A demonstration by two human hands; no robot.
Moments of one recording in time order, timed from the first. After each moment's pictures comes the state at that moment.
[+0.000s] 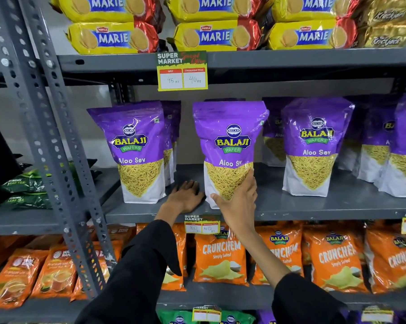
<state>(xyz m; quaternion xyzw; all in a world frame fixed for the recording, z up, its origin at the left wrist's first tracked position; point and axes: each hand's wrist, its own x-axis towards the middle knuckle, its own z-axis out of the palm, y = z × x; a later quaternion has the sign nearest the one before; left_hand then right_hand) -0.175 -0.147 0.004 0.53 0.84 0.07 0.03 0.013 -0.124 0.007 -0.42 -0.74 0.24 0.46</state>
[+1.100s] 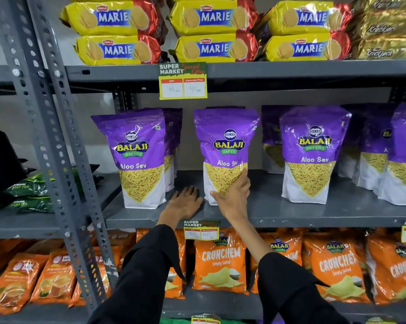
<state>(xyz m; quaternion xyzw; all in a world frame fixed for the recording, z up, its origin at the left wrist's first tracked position) -0.167 -0.150 0.004 0.53 0.85 0.05 0.00 -0.012 -0.090 0.018 -0.40 -0.75 0.28 0.45</state>
